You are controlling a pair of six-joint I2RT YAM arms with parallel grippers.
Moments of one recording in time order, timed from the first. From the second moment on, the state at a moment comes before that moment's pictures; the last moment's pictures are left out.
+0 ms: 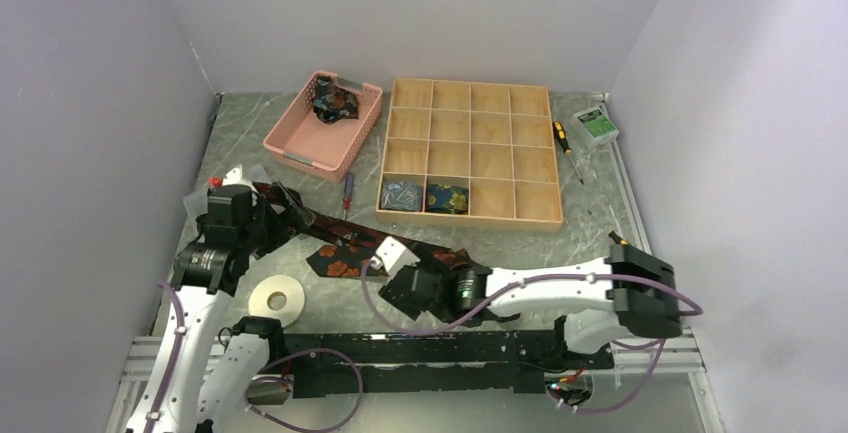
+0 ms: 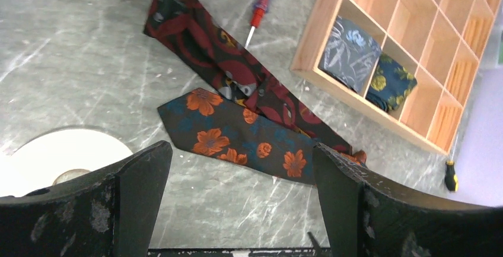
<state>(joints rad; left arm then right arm) -0.10 0.71 0.80 -0.79 0.09 -0.67 1.39 1.40 0.85 -0.33 0.52 0.28</state>
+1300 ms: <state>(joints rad) -0.10 0.65 0.91 -0.90 -0.07 -0.71 1.15 1.11 0.95 -0.26 0.38 0.15</state>
